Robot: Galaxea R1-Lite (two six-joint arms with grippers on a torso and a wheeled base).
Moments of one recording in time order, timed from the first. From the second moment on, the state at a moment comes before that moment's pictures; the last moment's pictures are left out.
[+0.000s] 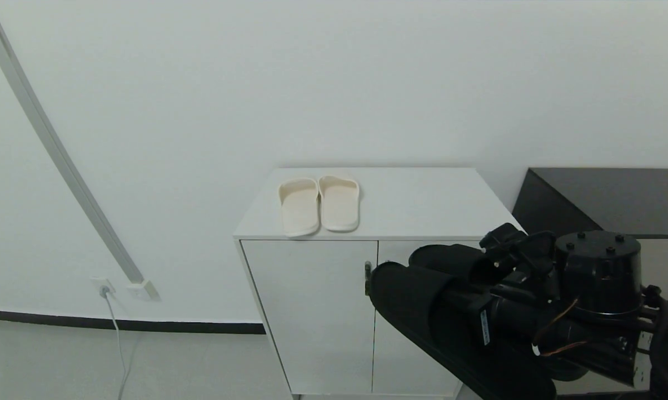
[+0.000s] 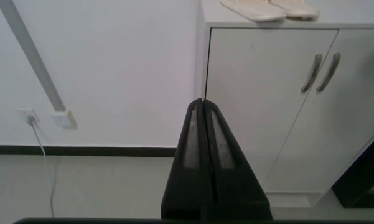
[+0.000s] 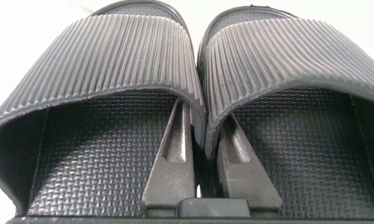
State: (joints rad) left arm 0.00 0.00 0.00 0.01 0.03 0.00; right arm 0.67 1.63 -0.55 -0.73 -0.03 0.03
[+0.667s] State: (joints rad) left arm 0.00 0.00 0.00 0.01 0.04 0.00; right arm 0.70 1.62 -0.48 -0.79 -0.03 0.01
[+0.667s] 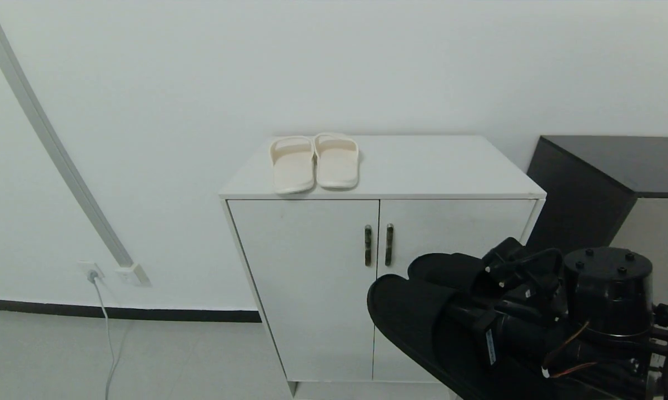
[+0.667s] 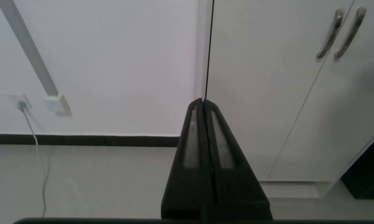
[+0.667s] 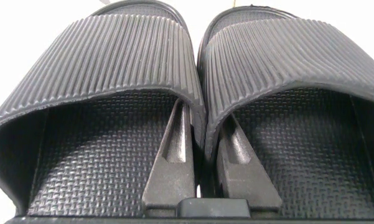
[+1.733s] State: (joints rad) left arm 0.00 0.00 0.00 0.01 0.03 0.00; right arm 0.73 1.61 -0.37 -0.87 0.01 0.01
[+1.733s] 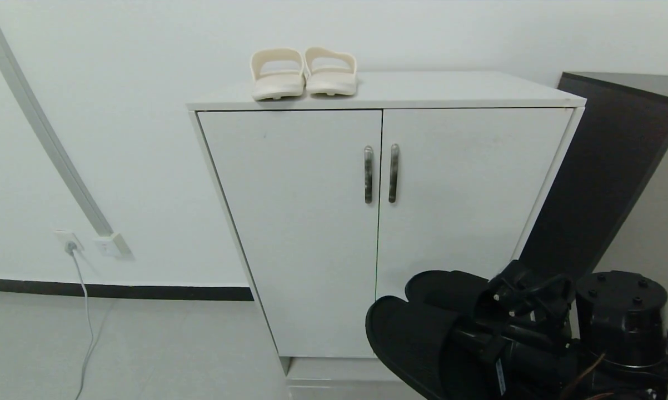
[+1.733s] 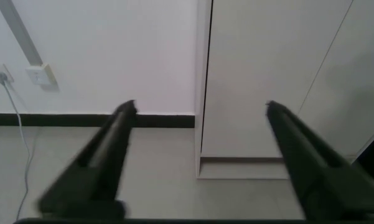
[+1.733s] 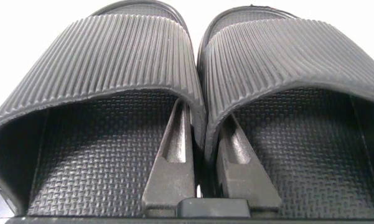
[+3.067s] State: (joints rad) left arm -0.11 0.51 -0.35 -0.17 -0.21 -0.12; right arm 0.70 1.60 -0.31 -0.94 0.09 -0.02
